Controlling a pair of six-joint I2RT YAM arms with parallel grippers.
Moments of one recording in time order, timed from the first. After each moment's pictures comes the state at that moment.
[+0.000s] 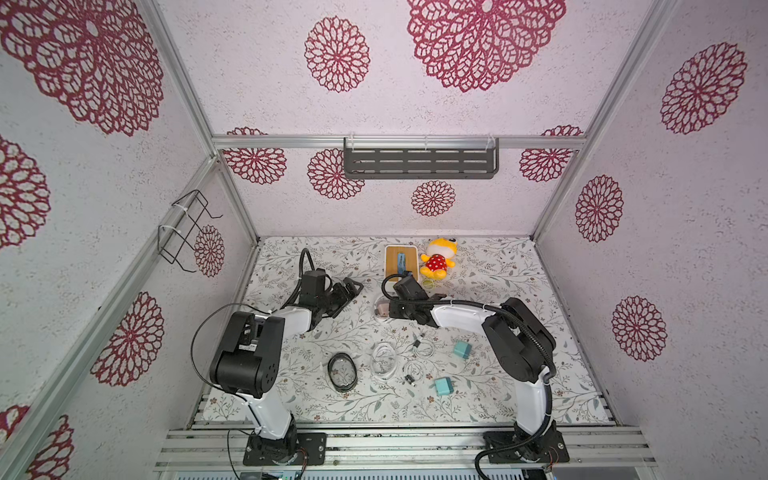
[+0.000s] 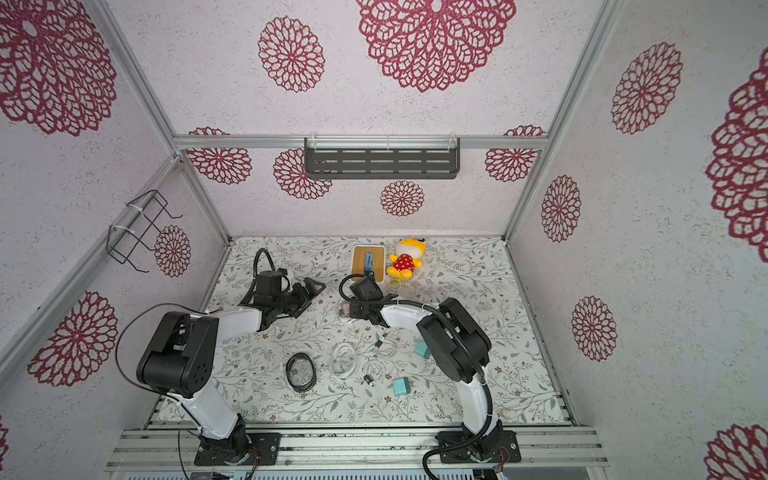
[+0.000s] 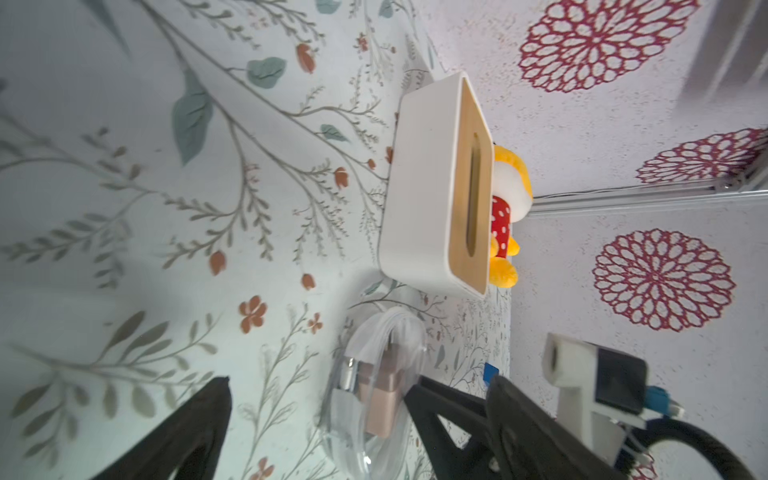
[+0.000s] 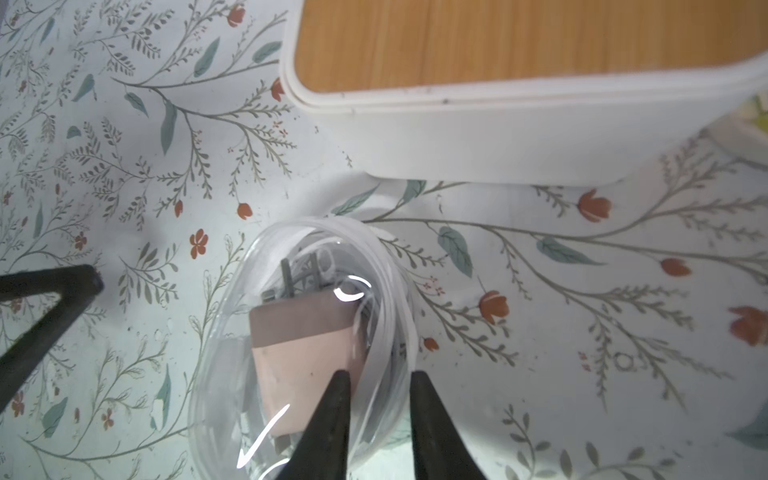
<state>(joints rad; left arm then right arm) -0.19 1.77 0.87 0.26 0.46 -0.86 0.75 2.01 1.29 -0.13 0.11 0.68</state>
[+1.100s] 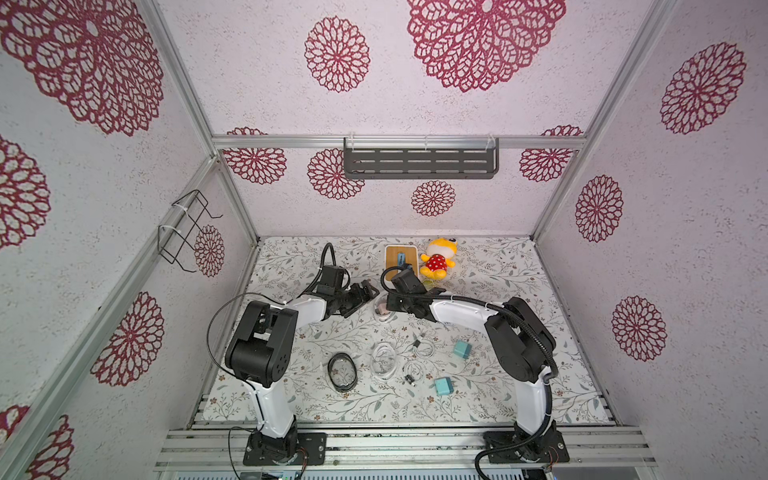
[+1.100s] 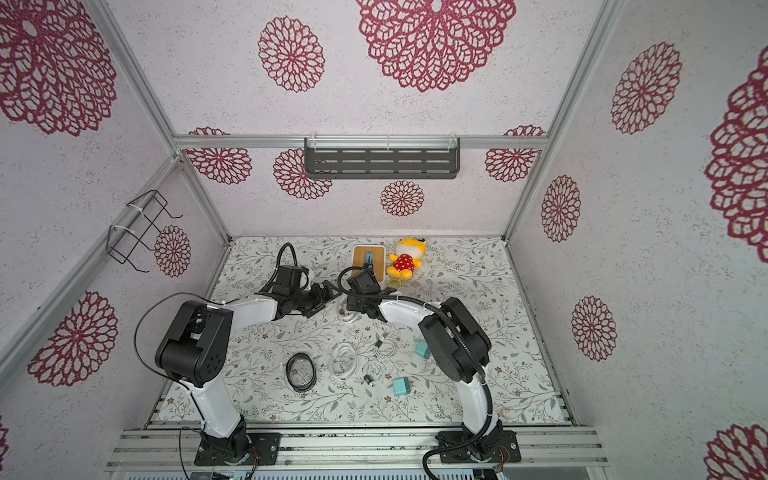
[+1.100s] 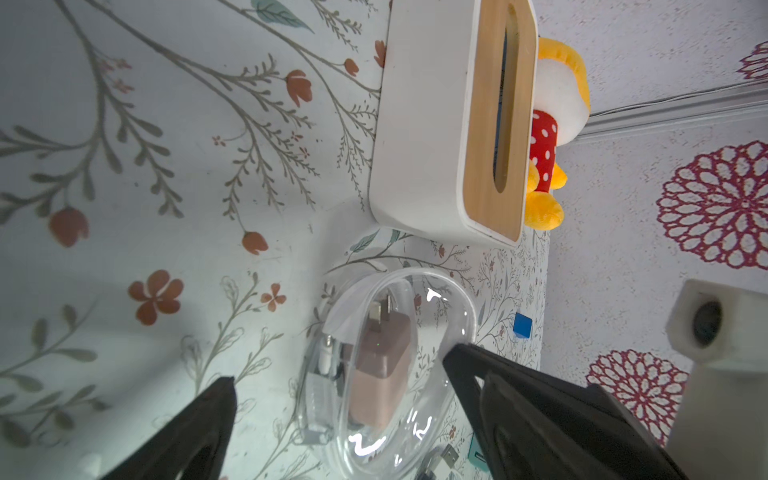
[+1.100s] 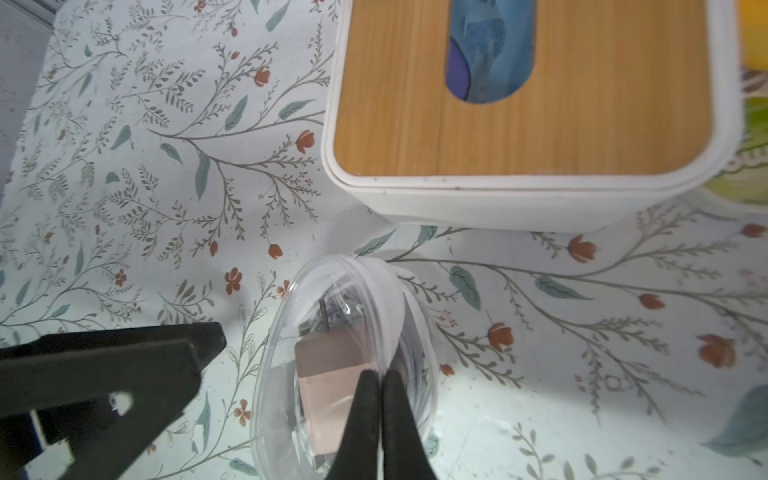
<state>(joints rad) -0.28 1.87 1.02 0.03 0.45 -0.76 0.75 2.01 1.40 -0.23 0.16 0.68</state>
